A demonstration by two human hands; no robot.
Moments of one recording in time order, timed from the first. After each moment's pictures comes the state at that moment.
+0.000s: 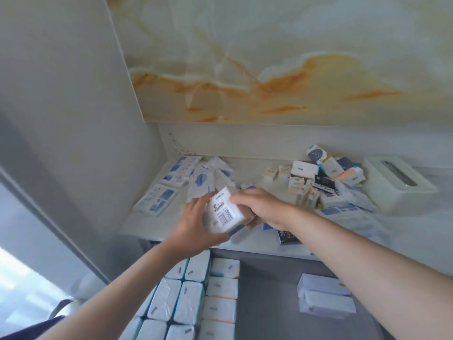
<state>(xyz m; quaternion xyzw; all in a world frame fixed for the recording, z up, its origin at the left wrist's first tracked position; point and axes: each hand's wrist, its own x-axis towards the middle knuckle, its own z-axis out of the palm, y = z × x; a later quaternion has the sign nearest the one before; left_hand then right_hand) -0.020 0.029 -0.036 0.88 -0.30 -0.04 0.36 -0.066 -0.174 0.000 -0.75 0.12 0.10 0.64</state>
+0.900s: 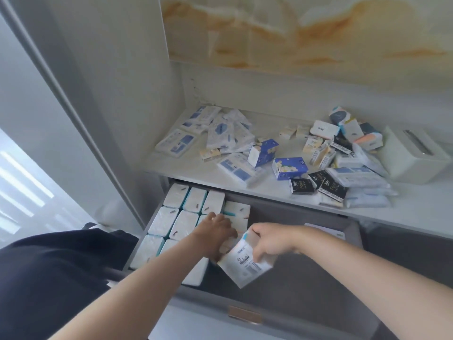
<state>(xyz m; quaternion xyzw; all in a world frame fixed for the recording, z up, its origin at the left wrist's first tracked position) -0.093 0.066 -0.166 0.84 -0.50 -0.12 -0.14 -0.183 -0.107 -0.077 -0.84 0.13 0.38 0.36</state>
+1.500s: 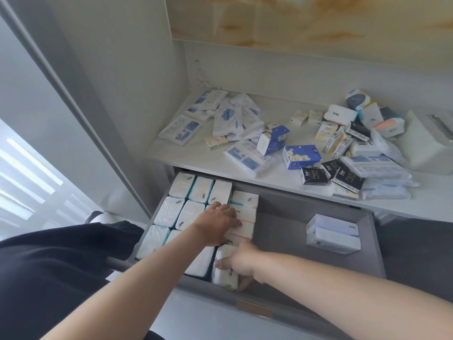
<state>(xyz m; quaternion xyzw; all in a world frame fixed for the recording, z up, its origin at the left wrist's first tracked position) -0.078 0.079 -0.179 0.85 -0.51 -0.11 -0.06 -0.193 -0.014 -0.150 -0.73 0.32 0.36 0.49</state>
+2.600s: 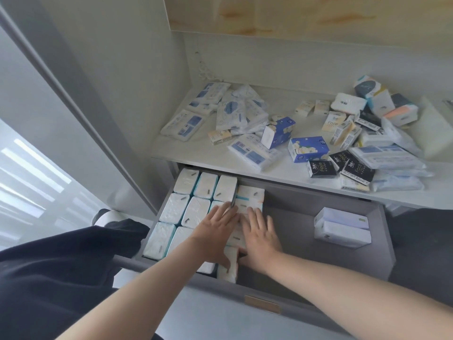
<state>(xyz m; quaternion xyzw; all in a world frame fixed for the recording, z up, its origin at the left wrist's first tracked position) -0.109 0.105 -0.187 0.87 -0.45 -0.14 -0.14 -0.183 -0.043 -0.205 -0.98 0.01 0.19 -0.03</state>
